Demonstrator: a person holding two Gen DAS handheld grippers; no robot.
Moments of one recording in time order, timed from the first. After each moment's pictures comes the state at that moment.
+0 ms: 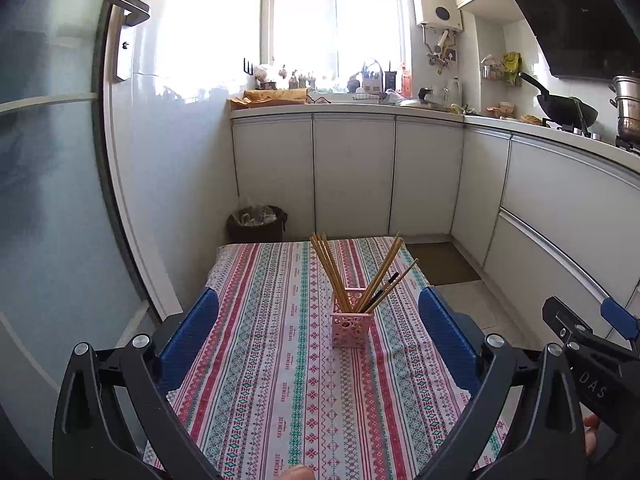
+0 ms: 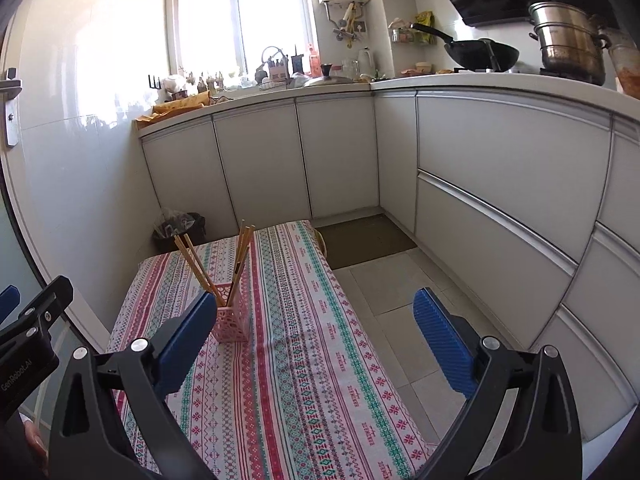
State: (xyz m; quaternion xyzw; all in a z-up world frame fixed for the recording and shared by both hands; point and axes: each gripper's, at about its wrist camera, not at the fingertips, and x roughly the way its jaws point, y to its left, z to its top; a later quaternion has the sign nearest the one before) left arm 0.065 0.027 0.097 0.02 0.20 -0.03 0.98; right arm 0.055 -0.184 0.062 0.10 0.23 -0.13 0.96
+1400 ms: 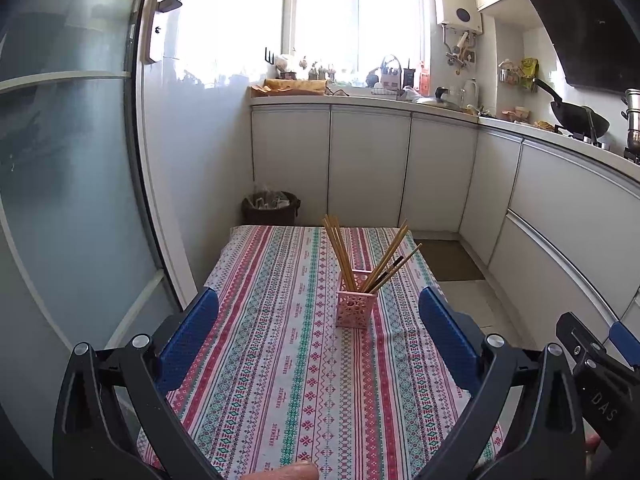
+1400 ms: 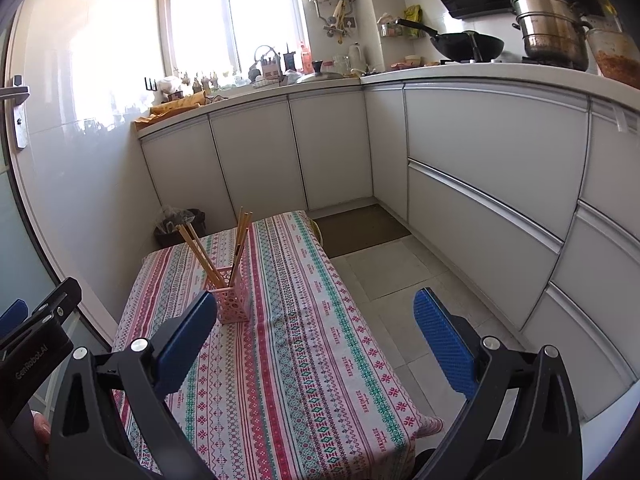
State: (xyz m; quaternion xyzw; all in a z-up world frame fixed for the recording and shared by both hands) left arm 0.036 0.026 0.096 0.00 0.21 0.00 0.98; right arm 0.016 -0.183 0.064 0.12 0.24 -0.13 0.95
